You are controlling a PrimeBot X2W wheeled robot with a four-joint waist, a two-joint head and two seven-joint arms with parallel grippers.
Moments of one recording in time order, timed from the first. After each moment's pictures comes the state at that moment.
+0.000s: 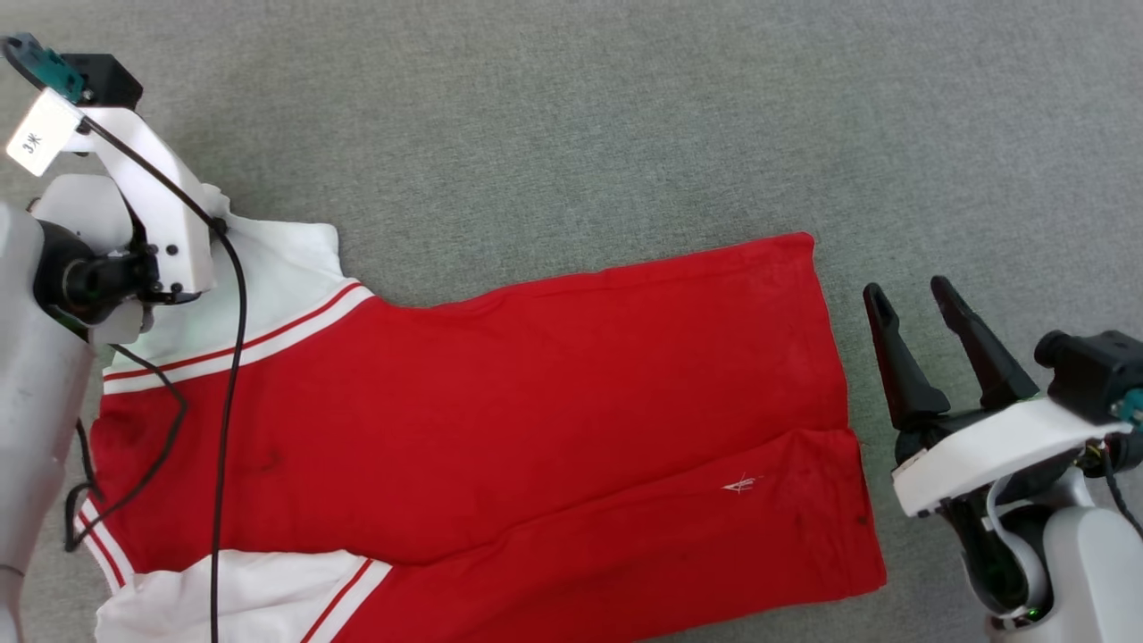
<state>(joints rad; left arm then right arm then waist) -0.96 0.59 -0.51 0.67 -0.84 -0.07 0.83 -0.21 -0.10 0.03 -0.01 0.35 0.13 0.06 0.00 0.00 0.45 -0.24</state>
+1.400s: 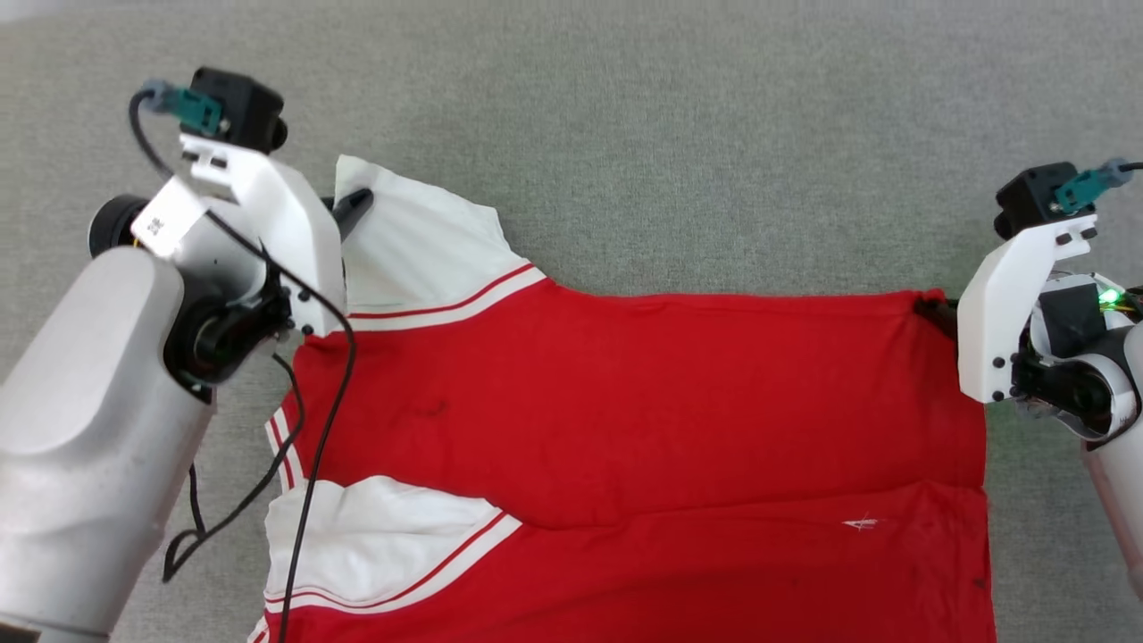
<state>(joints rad) -0.84 0.52 -0.53 0.38 -0.82 -0.09 0.52 -0.65 -0.41 0.27 0.42 0.59 0.13 0.77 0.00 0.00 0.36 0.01</state>
